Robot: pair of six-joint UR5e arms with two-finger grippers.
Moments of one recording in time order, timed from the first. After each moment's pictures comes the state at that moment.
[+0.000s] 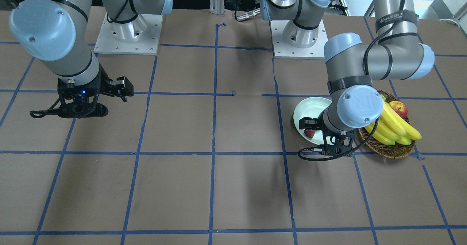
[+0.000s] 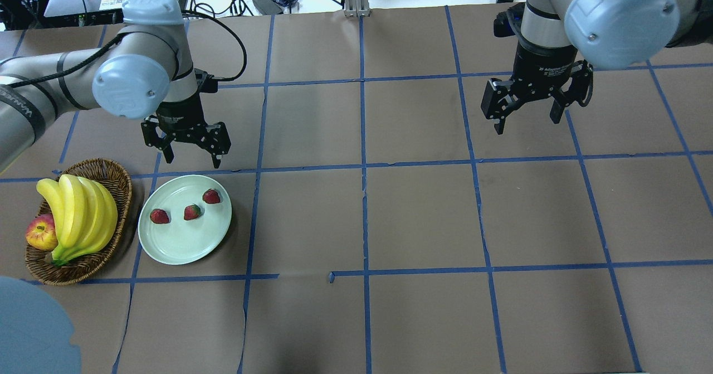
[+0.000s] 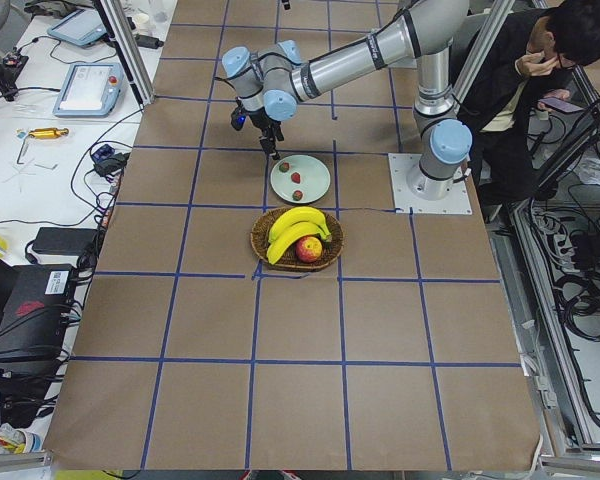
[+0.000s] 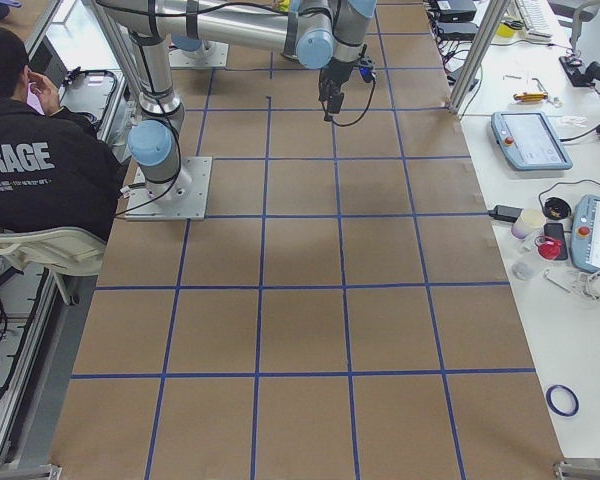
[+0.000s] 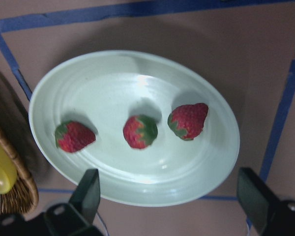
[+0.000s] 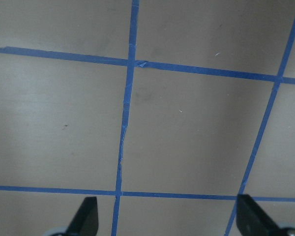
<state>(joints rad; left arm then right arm) -1.50 -1.91 -1.65 -1.43 1.73 0.11 1.56 -1.41 1.58 -1.54 -1.68 -0.10</state>
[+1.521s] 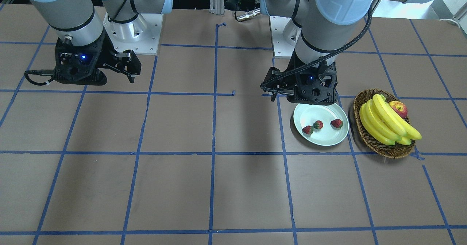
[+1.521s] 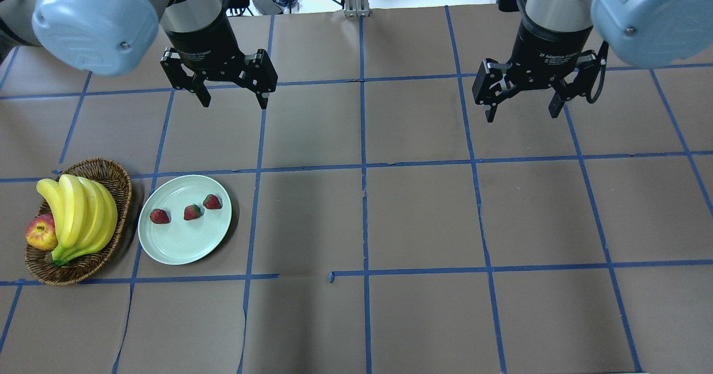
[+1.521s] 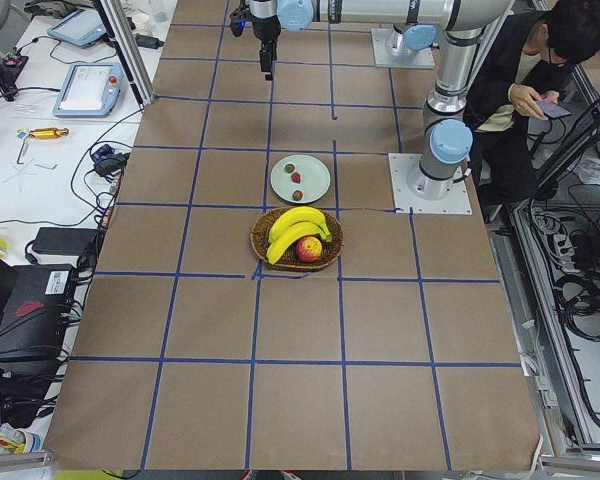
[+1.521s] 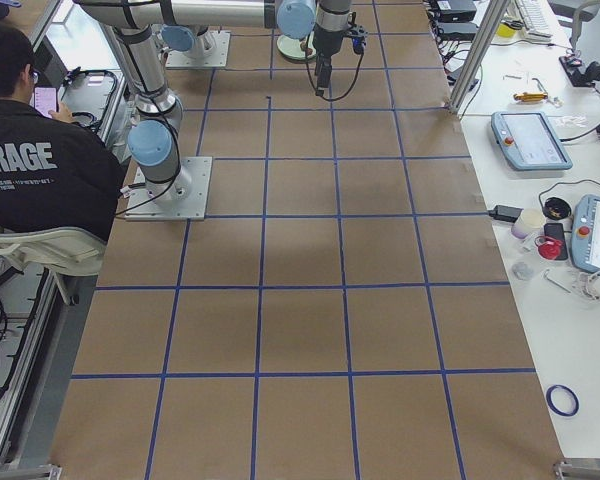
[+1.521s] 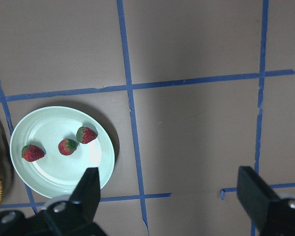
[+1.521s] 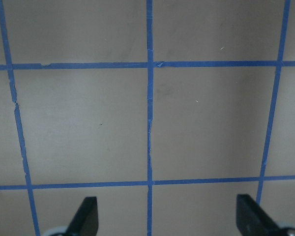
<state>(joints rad) -1.68 -1.73 -1.48 -1.57 1.58 -0.03 1.60 -1.51 1.55 -1.49 -1.62 0.03</state>
